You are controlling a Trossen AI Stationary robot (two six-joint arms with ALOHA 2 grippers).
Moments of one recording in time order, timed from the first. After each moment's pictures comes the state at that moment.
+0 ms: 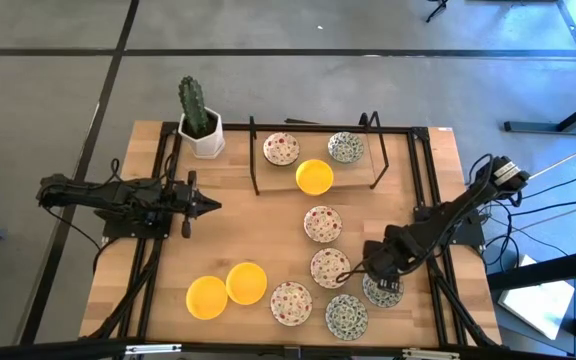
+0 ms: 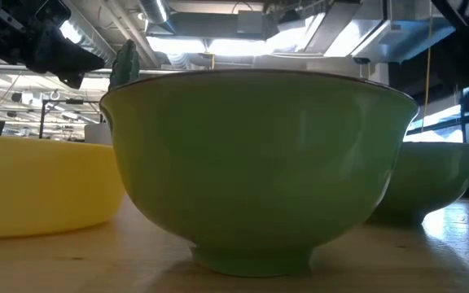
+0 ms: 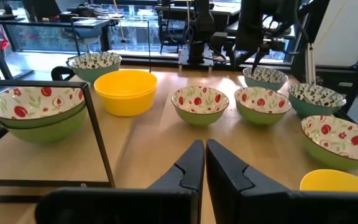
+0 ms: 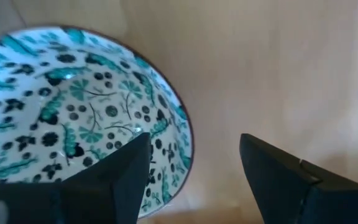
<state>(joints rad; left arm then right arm) -0.11 0.20 0.20 -0.18 -0.17 -0.09 0.60 1.38 0.86 -0.96 -0.05 0.85</state>
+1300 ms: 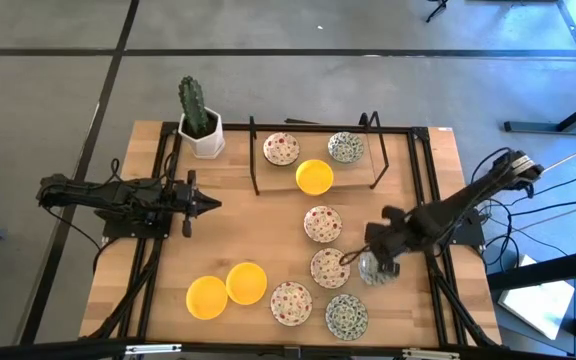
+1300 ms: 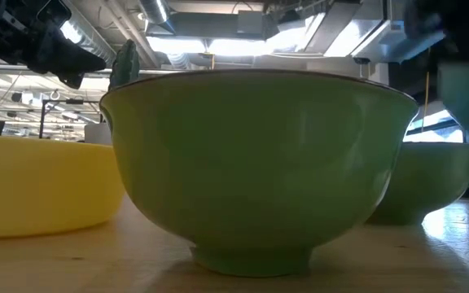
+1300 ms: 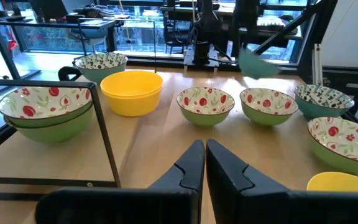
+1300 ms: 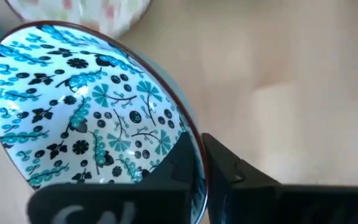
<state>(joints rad) -0.11 0.20 0.20 -0.18 -0.19 -0.09 0.51 1.20 0.90 -1.02 0.14 0.69</state>
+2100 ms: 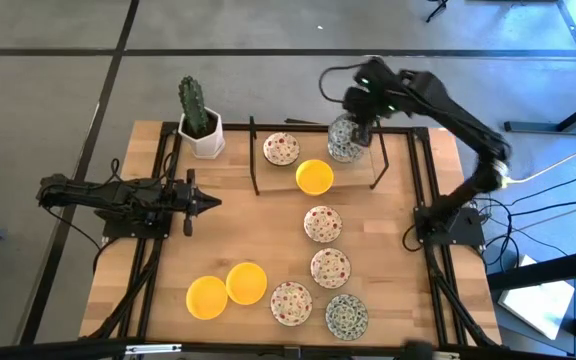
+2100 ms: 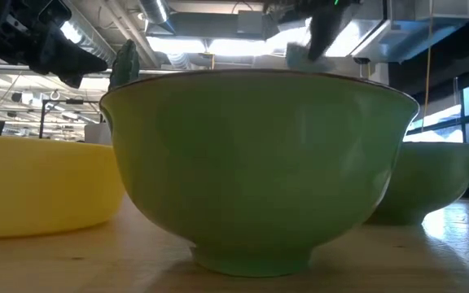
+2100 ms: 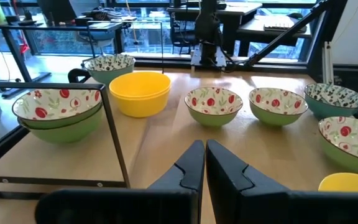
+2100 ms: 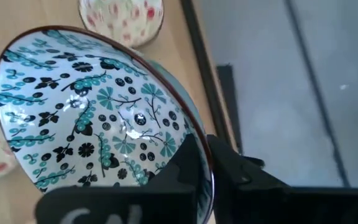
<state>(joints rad) -0.11 0.20 0.20 -0.18 -0.22 -0.07 -0.60 1.52 1.85 -1.27 0.07 -0.42</state>
